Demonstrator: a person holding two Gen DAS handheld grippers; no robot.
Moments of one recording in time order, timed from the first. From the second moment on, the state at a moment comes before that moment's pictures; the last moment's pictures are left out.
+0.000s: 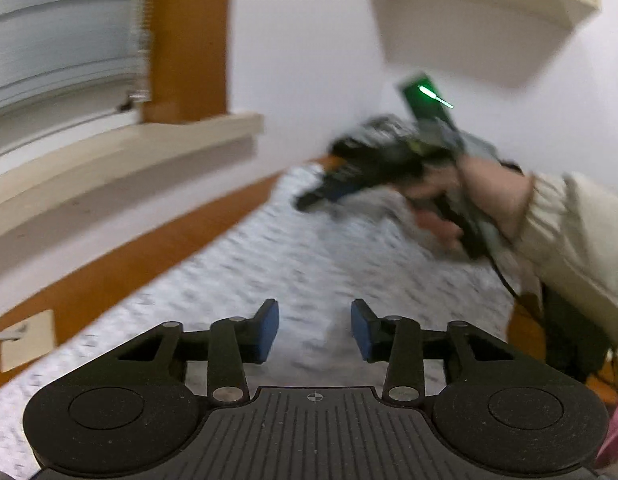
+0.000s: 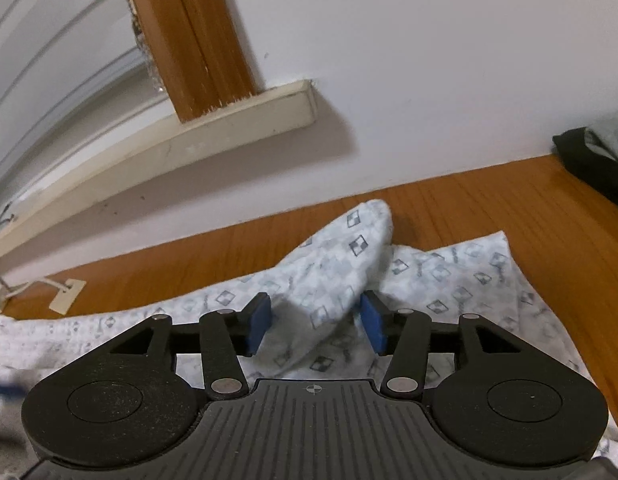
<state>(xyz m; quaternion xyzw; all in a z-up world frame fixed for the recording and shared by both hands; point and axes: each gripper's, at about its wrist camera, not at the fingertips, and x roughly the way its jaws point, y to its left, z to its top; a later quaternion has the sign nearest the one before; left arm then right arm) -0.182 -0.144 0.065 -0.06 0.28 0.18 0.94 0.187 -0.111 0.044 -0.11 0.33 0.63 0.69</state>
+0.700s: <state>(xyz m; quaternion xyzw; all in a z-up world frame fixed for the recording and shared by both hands) -0.176 -0.173 0.056 -0.06 0.30 0.19 0.93 0.207 -0.115 0.024 -0.05 0.33 0.63 0.70</state>
